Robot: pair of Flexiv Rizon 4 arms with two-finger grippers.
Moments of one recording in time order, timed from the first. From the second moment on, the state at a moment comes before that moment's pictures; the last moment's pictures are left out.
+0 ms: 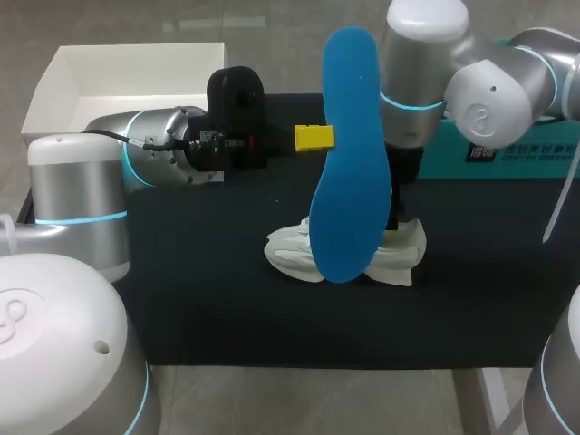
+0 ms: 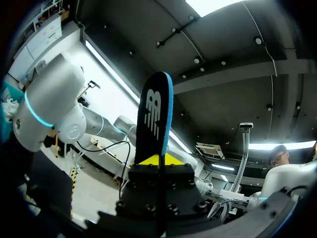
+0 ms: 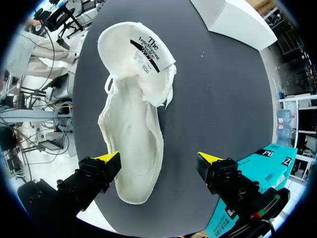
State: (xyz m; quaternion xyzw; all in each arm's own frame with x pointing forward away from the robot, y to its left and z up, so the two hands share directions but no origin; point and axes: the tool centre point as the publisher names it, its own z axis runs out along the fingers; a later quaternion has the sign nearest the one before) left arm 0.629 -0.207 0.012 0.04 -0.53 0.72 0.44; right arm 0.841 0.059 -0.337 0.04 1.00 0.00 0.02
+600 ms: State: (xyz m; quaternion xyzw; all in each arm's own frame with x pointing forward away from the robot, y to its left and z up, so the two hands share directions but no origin) left arm 0.629 -0.207 0.012 0.04 -0.53 0.72 0.44; right arm 0.856 0.091 -0.388 0.03 1.00 0.02 -0.02
